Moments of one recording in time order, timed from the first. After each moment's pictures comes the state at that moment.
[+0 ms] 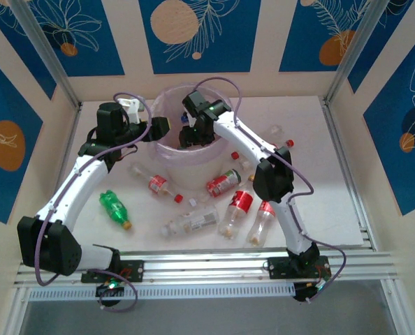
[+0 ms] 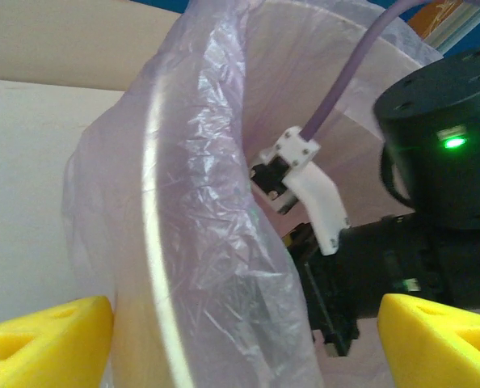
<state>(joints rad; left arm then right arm) -0.23 1.34 1.17 -0.28 0.42 -0.36 0.66 2.32 2.30 -1.13 -0.11 0.36</state>
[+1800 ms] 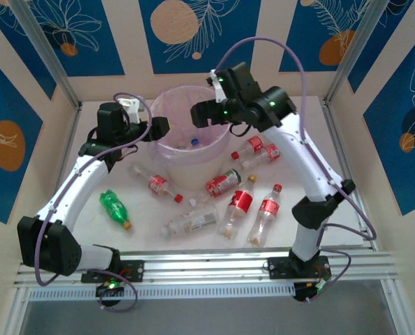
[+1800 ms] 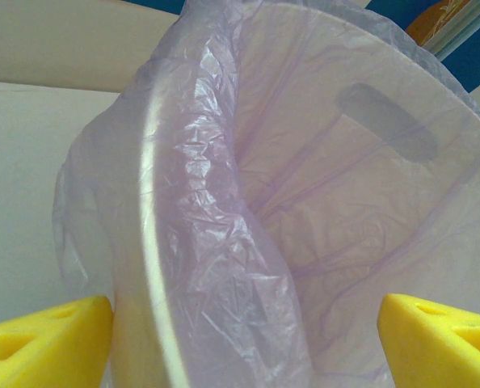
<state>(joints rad) -0.24 1.34 1.17 -0.28 0.41 -0.36 0.70 1.77 2.30 -1.25 0.07 0.30</state>
